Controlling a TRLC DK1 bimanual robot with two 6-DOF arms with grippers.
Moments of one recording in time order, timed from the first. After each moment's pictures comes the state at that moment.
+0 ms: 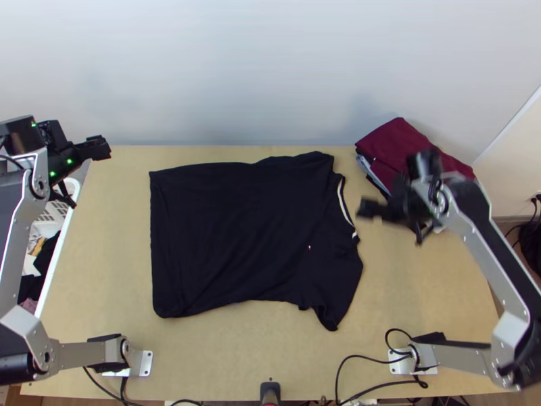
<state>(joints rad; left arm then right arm) 0.21 1.40 1.50 -0.57 0.09 -0.07 0.22 1.37 1.30 -1.09 -0.23 0.33</state>
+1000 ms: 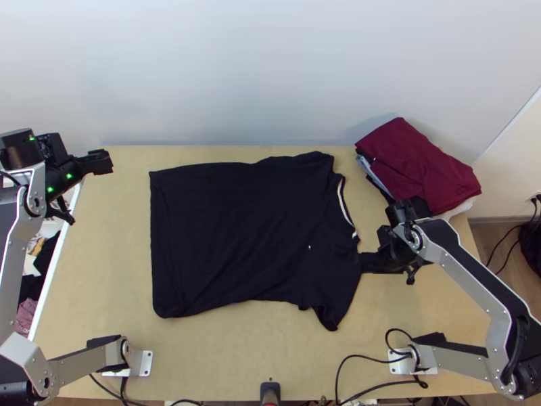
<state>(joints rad) 0.18 1.29 1.44 -0.65 0.09 -0.07 0.23 1.35 0.89 -0.97 -0.25 0.21</state>
